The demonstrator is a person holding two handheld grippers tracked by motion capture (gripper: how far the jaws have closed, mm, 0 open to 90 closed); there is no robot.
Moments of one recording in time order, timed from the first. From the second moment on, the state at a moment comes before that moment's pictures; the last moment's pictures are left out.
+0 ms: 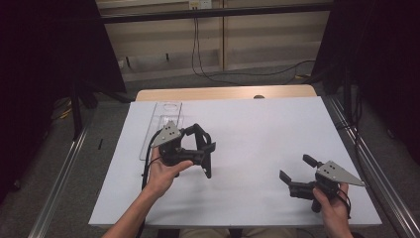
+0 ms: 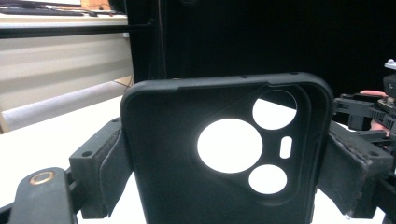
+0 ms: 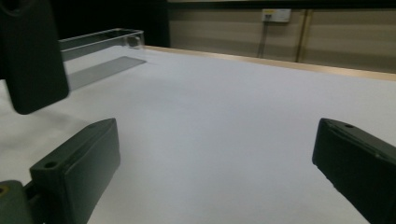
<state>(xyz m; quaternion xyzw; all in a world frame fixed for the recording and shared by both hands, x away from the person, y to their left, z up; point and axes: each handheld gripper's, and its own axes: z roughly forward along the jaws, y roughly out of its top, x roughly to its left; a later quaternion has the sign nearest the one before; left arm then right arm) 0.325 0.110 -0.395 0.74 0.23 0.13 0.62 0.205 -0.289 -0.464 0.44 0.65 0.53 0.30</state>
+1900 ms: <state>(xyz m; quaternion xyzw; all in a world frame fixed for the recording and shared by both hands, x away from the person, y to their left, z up) 0.385 0.176 -0.337 0.66 0.37 0.26 0.60 0.204 -0.299 -0.467 0.45 0.64 0.54 0.31</state>
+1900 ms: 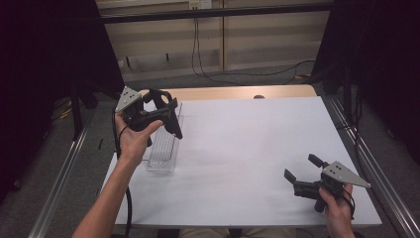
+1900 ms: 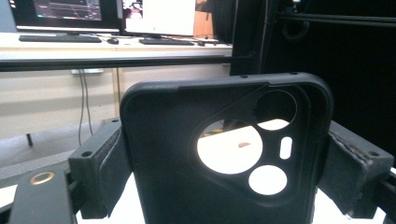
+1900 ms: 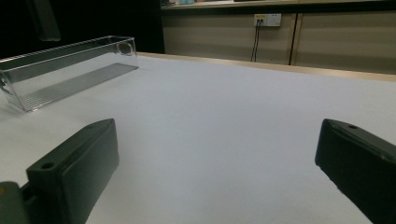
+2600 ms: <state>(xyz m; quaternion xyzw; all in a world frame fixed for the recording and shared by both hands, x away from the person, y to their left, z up) 0.421 0.179 -0.330 0.63 0.39 0.30 0.60 0.203 -0.299 -0.467 0.45 0.64 0.54 0.30</state>
